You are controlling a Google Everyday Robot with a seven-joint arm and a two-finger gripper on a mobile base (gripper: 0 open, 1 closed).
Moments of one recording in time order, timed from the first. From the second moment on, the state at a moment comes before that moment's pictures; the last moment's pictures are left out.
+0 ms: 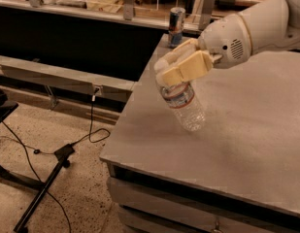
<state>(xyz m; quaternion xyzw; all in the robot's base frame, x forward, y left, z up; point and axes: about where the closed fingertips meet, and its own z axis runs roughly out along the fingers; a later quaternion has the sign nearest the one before) 0.482 -0.043 0.978 -0.55 0.64 0.42 0.33</state>
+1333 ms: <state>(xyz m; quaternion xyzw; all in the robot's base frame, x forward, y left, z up) 0.480 -0.024 0.968 -0.48 0.58 0.52 0.40</state>
